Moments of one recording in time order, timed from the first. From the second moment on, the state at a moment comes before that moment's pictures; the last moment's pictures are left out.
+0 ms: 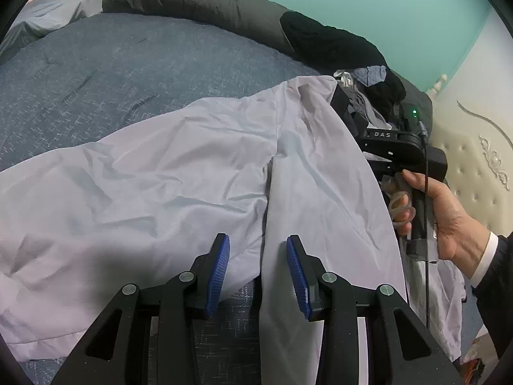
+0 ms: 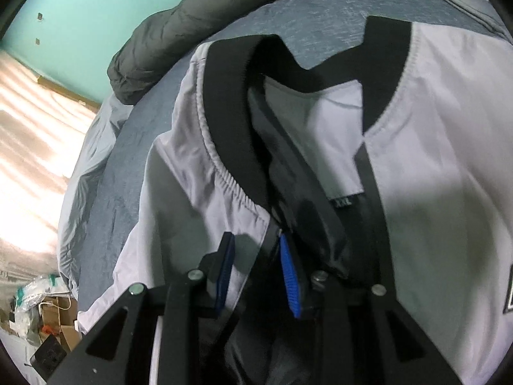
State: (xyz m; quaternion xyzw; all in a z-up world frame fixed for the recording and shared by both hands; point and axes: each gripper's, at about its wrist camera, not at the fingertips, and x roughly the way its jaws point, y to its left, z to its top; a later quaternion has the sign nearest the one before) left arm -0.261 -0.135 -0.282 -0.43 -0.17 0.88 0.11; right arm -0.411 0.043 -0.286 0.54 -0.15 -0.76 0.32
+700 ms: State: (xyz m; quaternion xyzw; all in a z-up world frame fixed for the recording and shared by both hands) left arm -0.259 -0.136 -0.281 -0.43 -0.18 0.88 0.11; right arm -0.407 0.039 -0.265 0.49 -0.18 -0.77 0.37
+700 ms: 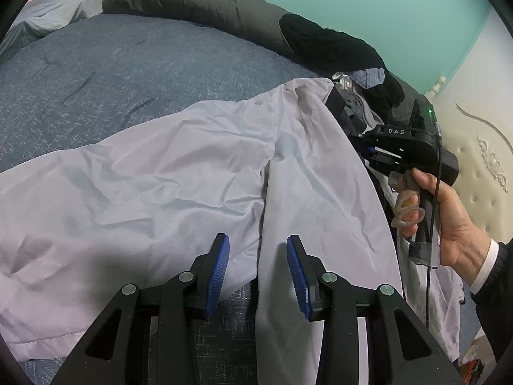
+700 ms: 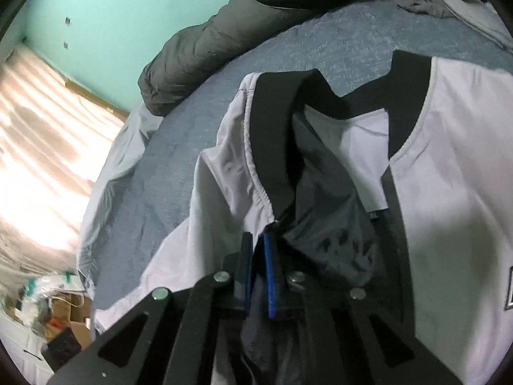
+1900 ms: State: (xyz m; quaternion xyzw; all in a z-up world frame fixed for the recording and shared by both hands) left arm -0.260 -0.137 -0.279 -0.42 -0.18 0.88 0.10; right arm -0.398 0.055 -0.235 0.47 -0.06 -0.82 0.33
